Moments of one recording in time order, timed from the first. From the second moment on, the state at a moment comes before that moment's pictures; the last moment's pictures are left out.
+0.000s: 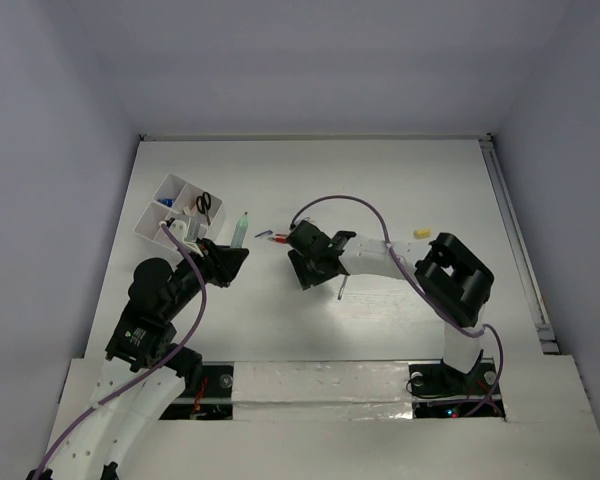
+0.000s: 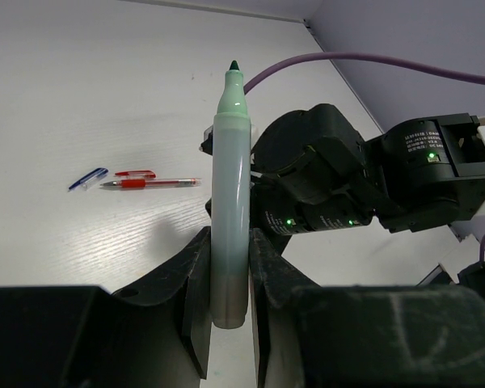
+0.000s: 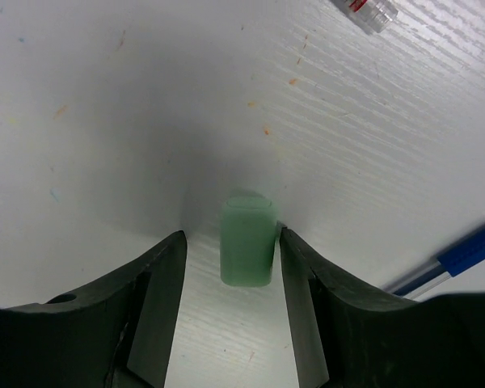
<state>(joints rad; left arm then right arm) -0.40 0.42 0.59 -0.28 0.22 -0.45 0.92 1.89 1.24 -0.47 0.19 0.45</state>
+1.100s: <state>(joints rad) -0.36 0.44 0.59 -0.28 0.21 -0.45 0.92 1.52 1.29 -0.05 0.29 0.53</state>
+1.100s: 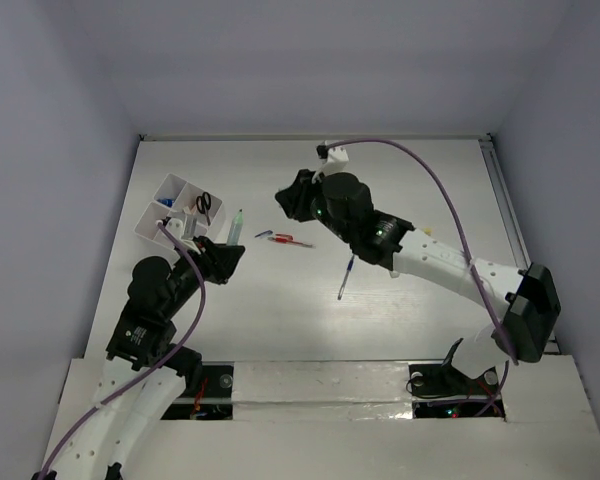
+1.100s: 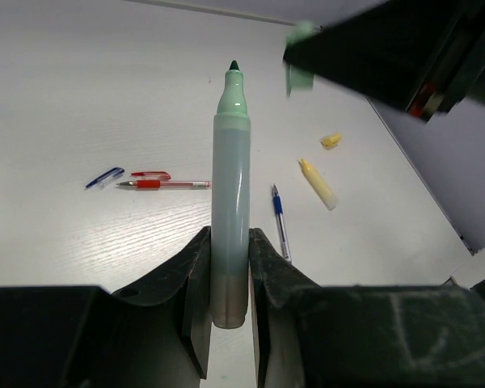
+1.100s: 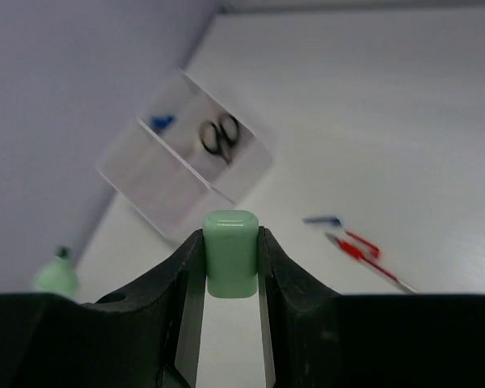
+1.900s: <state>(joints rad) -0.36 0.41 0.59 -0.27 0.20 -0.45 0.94 1.68 1.42 0.27 0.10 0.80</state>
